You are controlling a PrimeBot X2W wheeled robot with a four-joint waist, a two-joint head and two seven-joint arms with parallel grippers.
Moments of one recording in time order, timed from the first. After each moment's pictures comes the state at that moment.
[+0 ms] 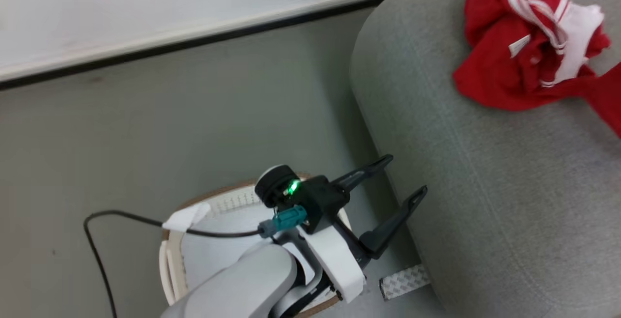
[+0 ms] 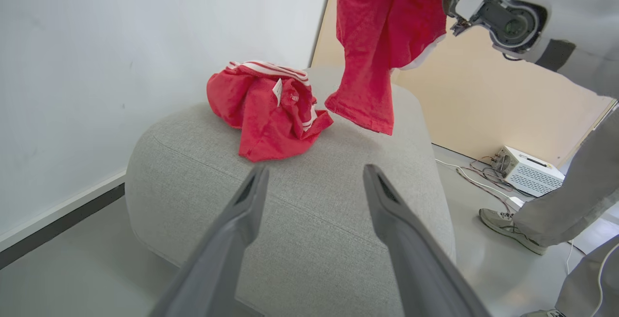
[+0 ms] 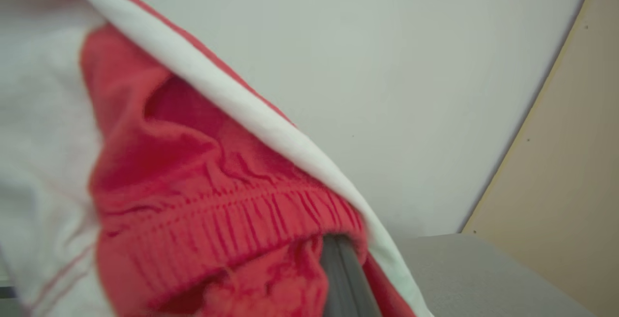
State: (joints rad) left arm -0.68 0.22 -0.95 0.16 -0.52 -0.05 -0.16; right arm -0.66 -0.52 -0.05 0.37 0.42 0.13 -0.21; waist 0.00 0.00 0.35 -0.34
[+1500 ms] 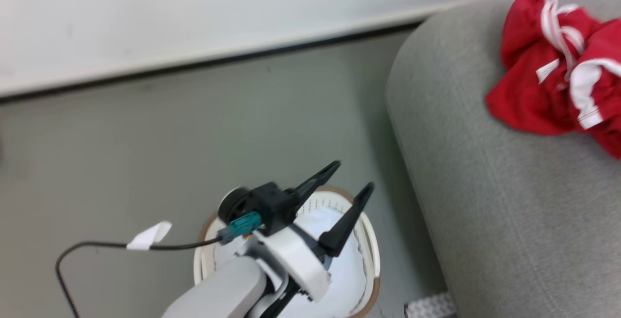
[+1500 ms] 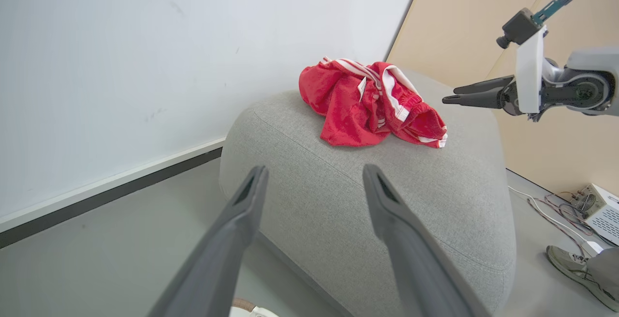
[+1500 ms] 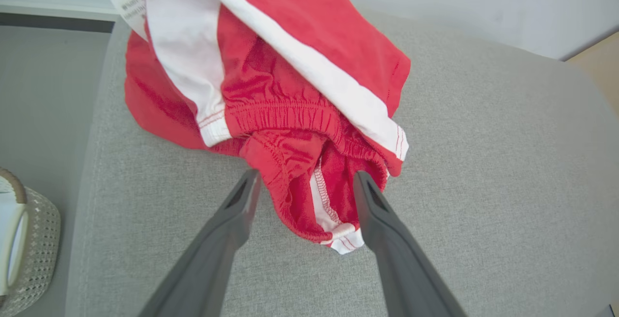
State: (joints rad) left arm -0.63 0.25 -0.90 0.22 -0.60 -0.02 -0.23; right arm -0.81 -0.73 0.63 0.78 0.76 0.13 0.22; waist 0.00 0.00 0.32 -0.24
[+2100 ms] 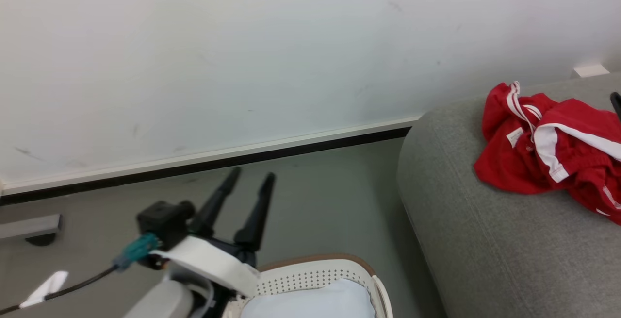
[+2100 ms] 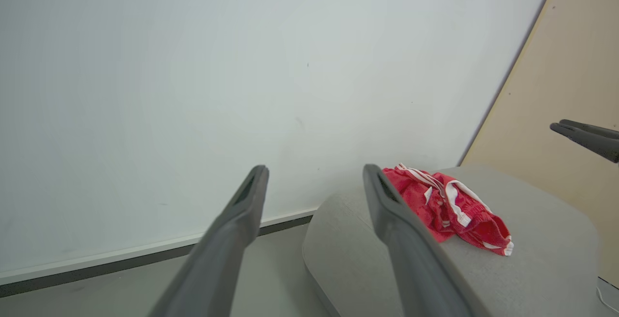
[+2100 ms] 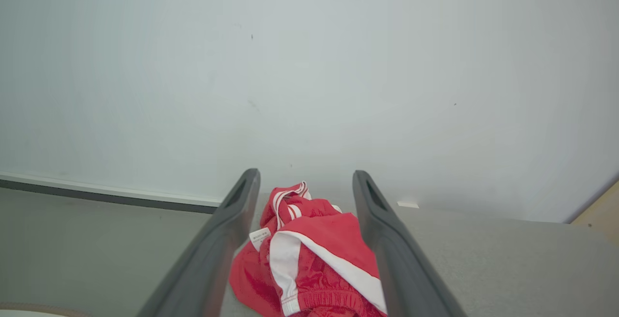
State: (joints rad) left arm -0.39 0.35 -0.65 0.11 -0.73 0.09 -0.26; right arm -0.79 -0.75 0.64 0.58 0.82 0.13 0.02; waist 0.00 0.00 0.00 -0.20
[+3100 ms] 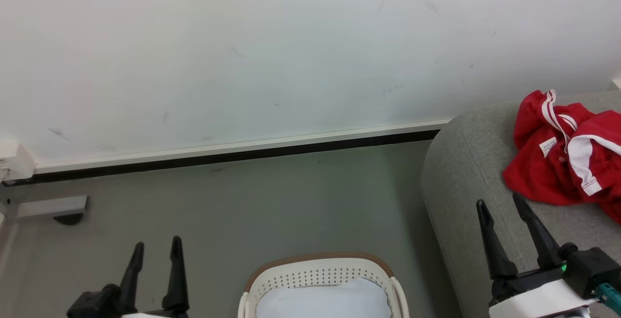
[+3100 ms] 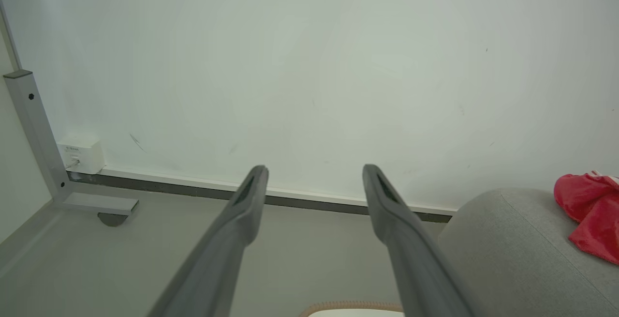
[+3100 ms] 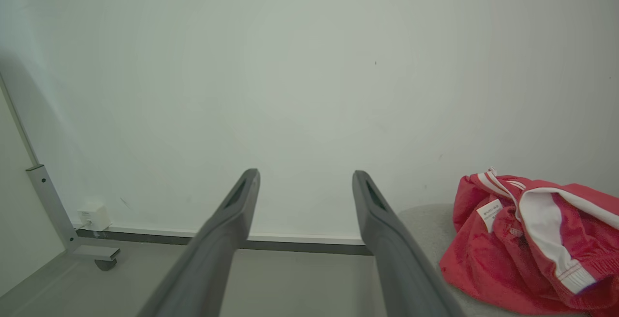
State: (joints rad) left arm 0.00 0.13 -0.07 0.13 -0.35 0.05 -0.26; right arm -0.17 -0.19 0.19 0.21 0.37 0.13 -0.26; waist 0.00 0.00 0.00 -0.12
